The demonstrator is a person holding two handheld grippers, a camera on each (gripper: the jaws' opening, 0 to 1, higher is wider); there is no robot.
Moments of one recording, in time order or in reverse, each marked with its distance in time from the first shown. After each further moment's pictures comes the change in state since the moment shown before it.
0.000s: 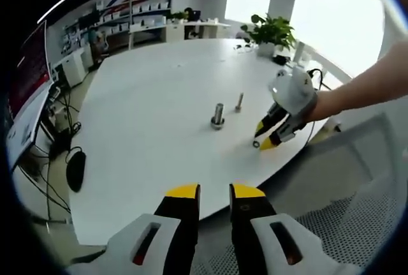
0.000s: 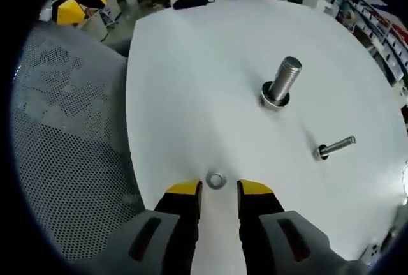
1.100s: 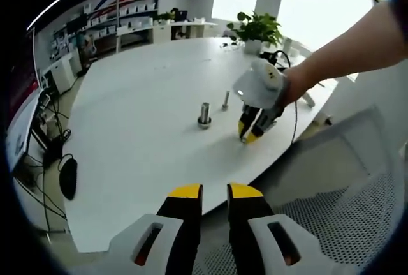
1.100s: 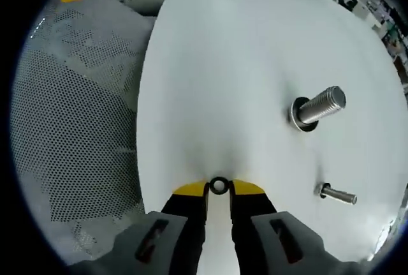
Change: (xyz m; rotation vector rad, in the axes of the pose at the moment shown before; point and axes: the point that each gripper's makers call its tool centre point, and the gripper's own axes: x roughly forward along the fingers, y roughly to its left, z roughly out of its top) left arm 0.002 -0.014 -0.002 0.049 0.016 -0.064; right arm 0.004 -0.001 0.003 -0.285 0.205 0.154
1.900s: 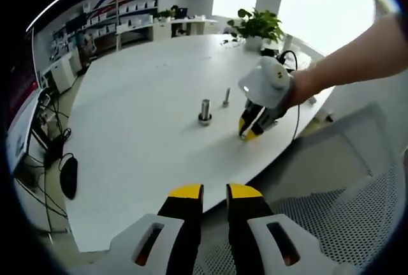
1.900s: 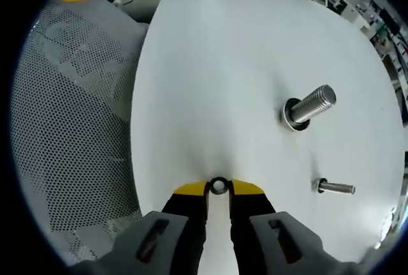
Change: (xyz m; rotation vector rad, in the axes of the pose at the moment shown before) left arm 0.001 -0.002 -0.003 0.013 0.020 -0.001; right arm -0.001 -0.002 0.003 0.128 -0.080 -0.106
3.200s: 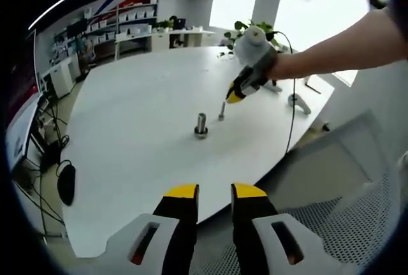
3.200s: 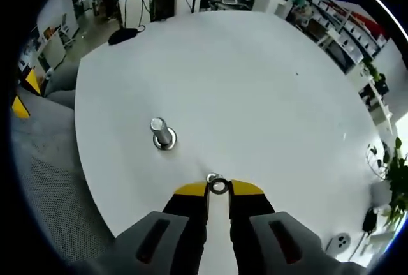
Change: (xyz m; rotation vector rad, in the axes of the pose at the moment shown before) left arm -0.005 -0.005 0.015 -0.004 -0.085 -0.023; right arm -0.070 -0.126 0.000 0.377 -0.124 -0.301
